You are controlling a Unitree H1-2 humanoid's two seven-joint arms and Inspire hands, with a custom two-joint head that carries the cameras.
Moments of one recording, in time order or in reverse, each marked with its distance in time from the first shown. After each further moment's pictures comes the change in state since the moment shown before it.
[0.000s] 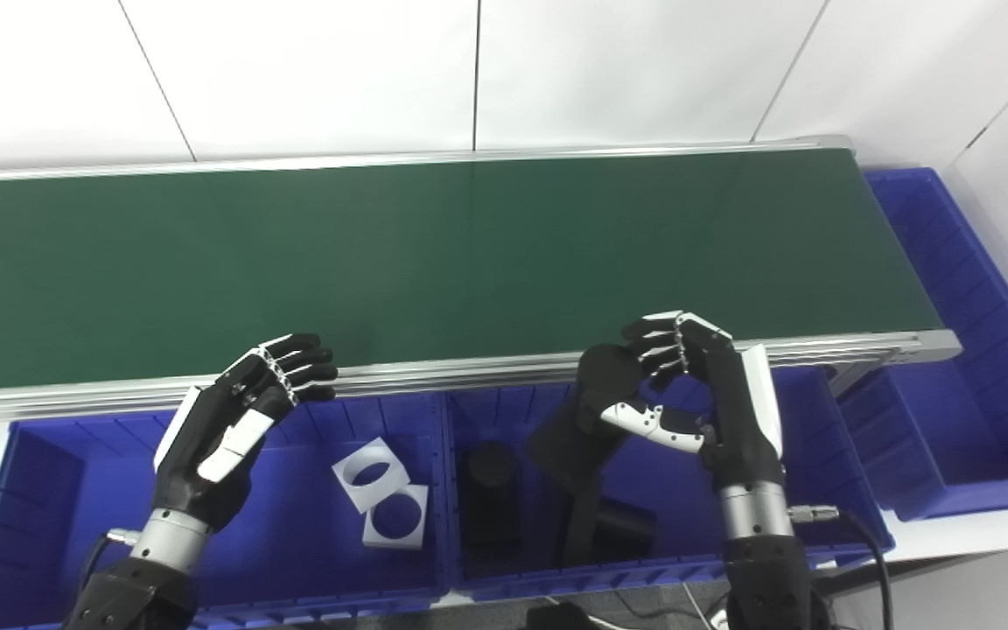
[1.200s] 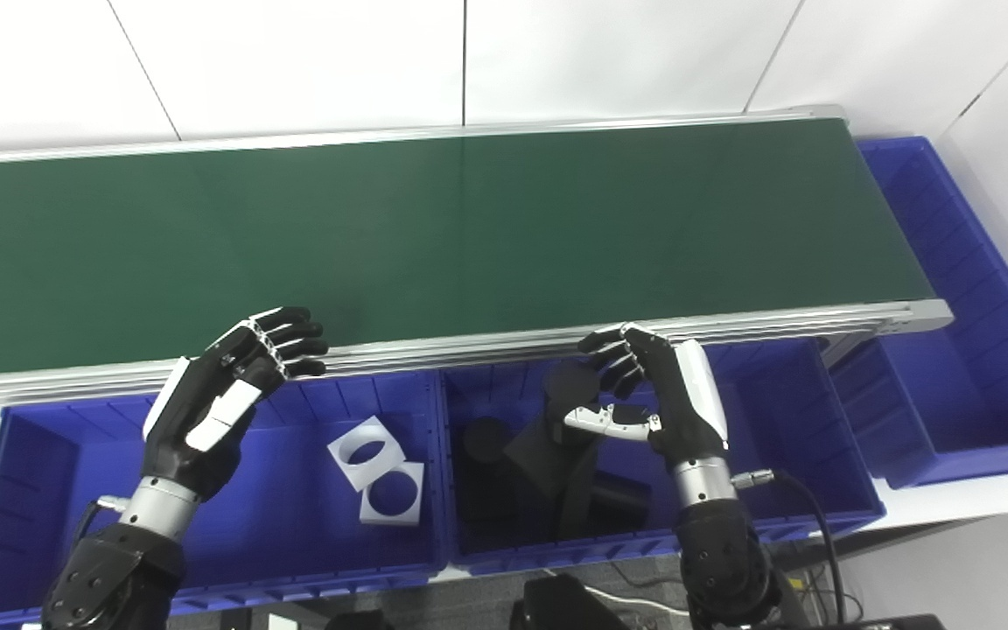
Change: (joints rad) left arm -0.039 0.015 0.012 0.039 -0.010 0.020 -0.030; right arm -0.075 -0.031 0.060 0.259 -0.098 0.000 -0.029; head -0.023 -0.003
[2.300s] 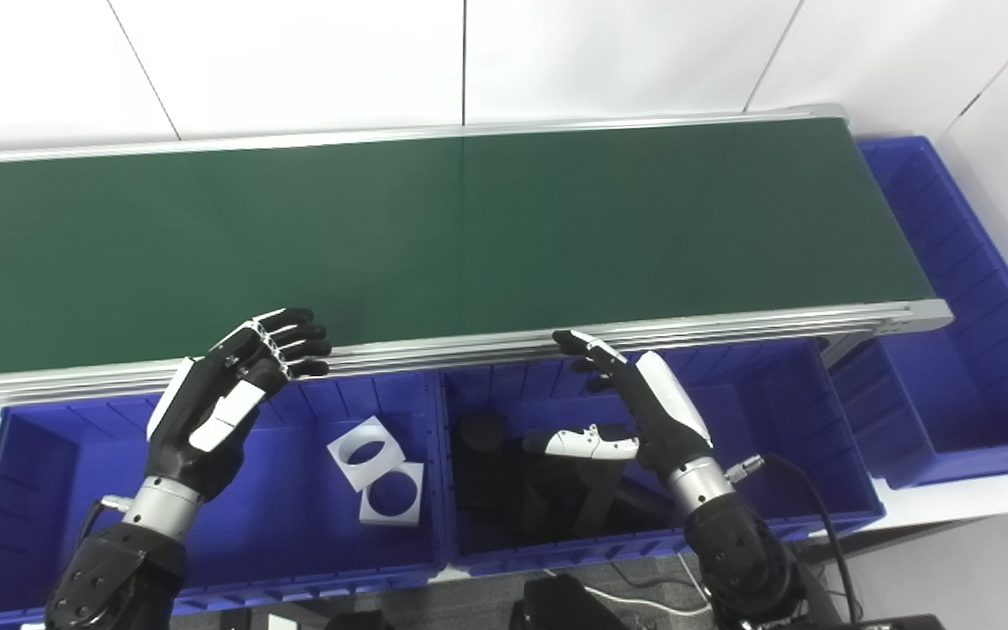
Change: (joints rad) left arm -0.003 -0.007 -0.006 0.006 0.007 -0.002 -0.006; right arm -0.003 -0.122 0.082 -0.084 0.045 0.134 0.236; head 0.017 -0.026
